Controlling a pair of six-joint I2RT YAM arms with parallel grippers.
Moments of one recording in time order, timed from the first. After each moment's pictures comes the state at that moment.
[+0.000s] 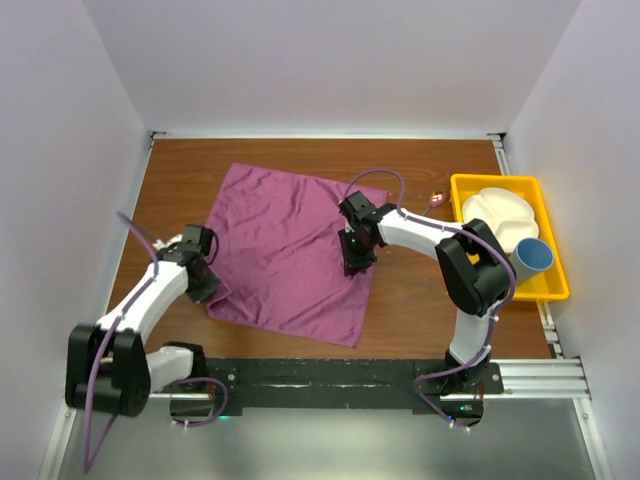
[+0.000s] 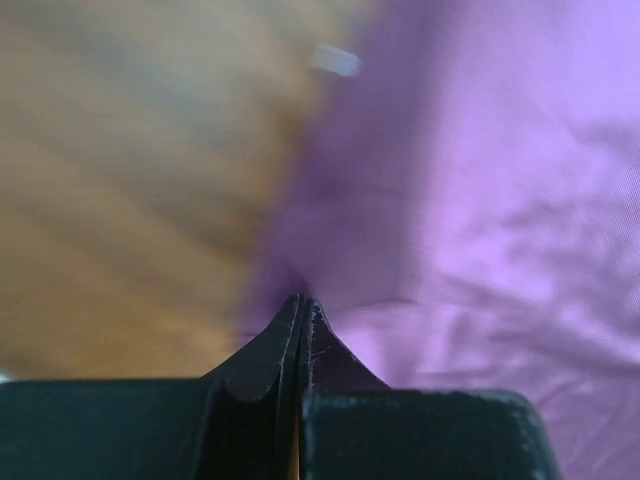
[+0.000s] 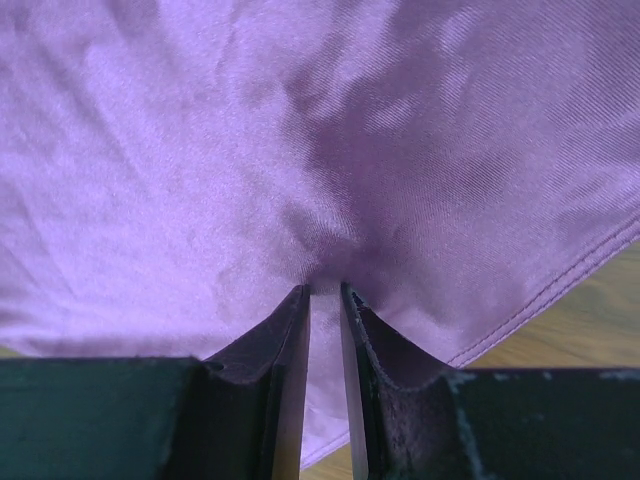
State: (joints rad) left arm -0.14 1.20 0.63 -0.75 -0.24 -0.82; right arm 0.62 1.87 1.21 -0.61 -0.11 0.46
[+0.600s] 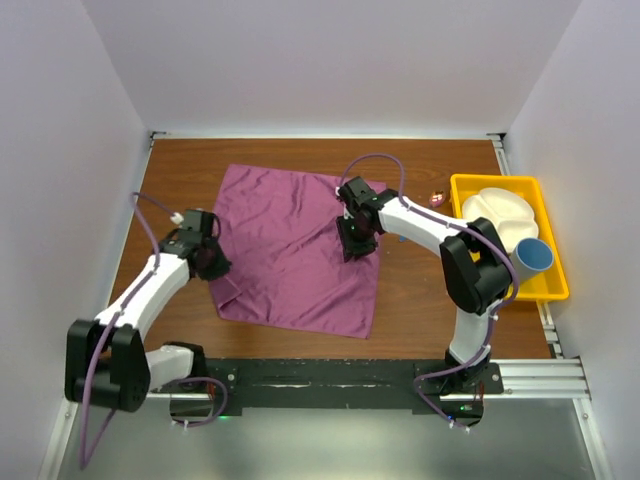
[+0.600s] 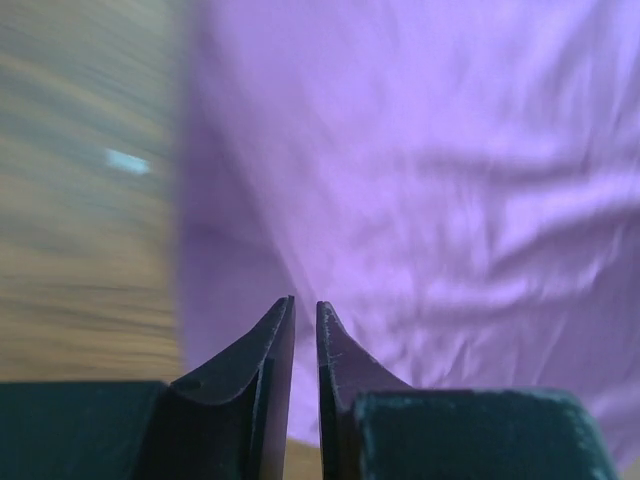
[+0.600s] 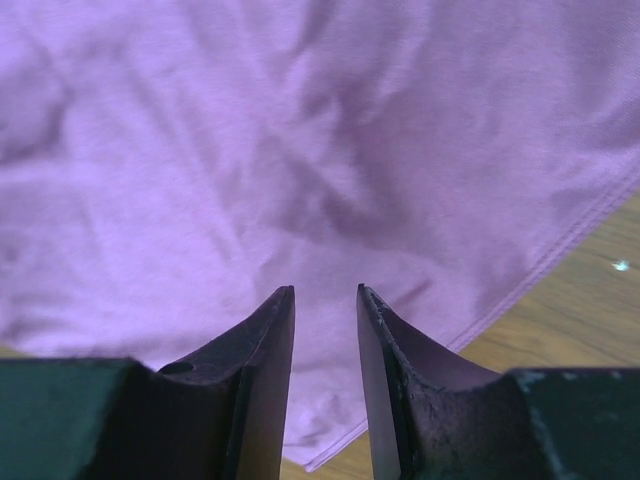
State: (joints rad) left arm -0.13 1.18 0.73 -0.62 -0.10 -0.64; right arm 0.60 1.88 1.35 -0.71 -0.06 0.37
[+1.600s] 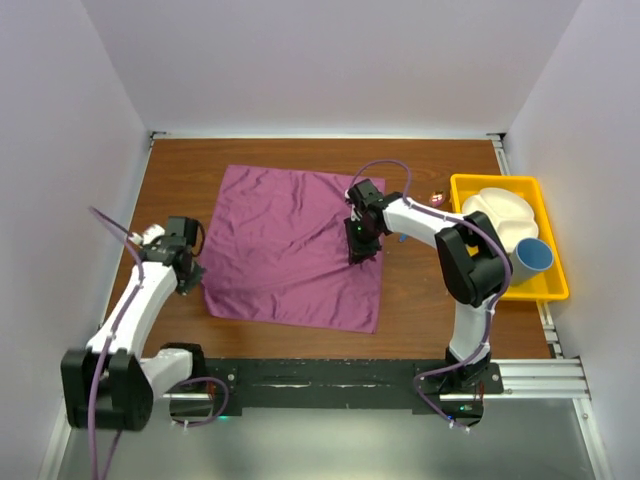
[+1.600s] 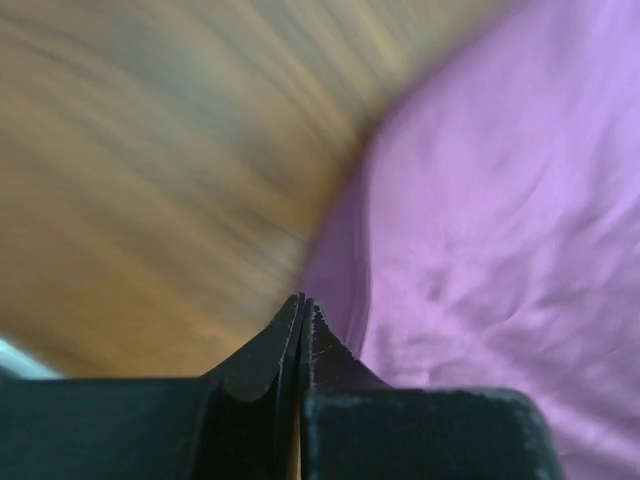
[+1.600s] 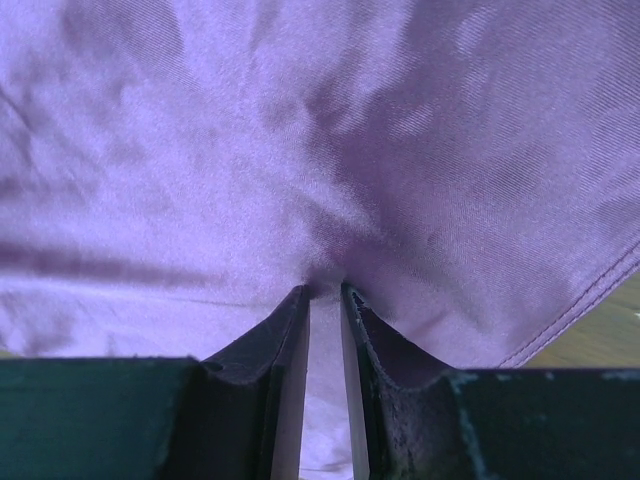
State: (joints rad) left arm -0.05 1.16 0.69 -0.82 -0.31 -0.85; right arm 0.53 1.93 1.29 -0.62 -0.14 0.39
